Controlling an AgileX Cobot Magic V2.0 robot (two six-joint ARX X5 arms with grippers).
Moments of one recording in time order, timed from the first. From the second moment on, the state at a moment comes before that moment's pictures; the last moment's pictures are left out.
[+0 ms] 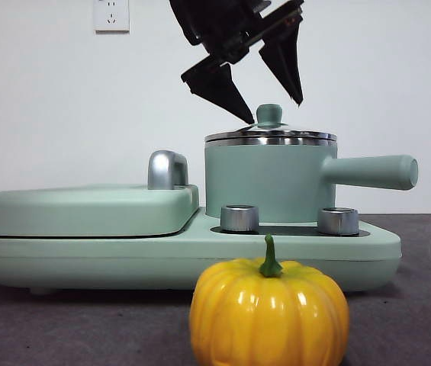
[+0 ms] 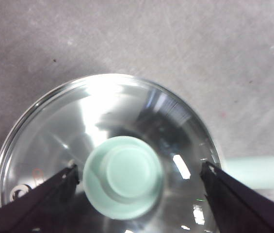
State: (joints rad) left arm -0.71 1.97 1.89 -0.75 0.18 -0.01; right arm 0.07 0.56 0.81 -0.64 -0.65 0.13
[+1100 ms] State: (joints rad) left arm -0.72 2.01 2.07 -0.88 0.11 0.04; right arm 0.08 0.59 0.83 -0.66 -0.65 0.14
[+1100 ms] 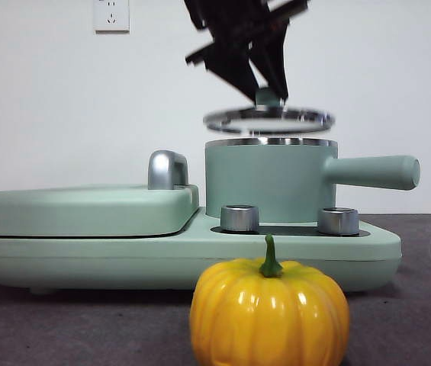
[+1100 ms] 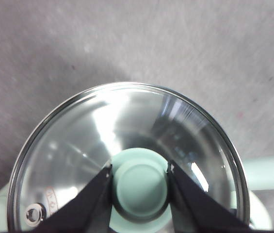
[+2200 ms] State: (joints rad) left arm -0.41 1.94 2.19 -1.10 0.10 0.06; right arm 0.94 1.33 1.03 -0.81 -0.21 0.34
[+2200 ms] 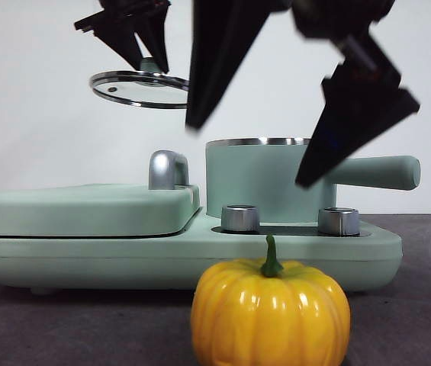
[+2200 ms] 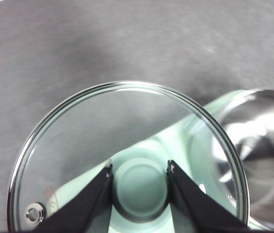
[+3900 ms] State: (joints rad) left arm -0.34 1.94 2.19 -1.19 0.11 0.03; right arm 1.00 1.64 1.36 -1.20 -0.18 0.23
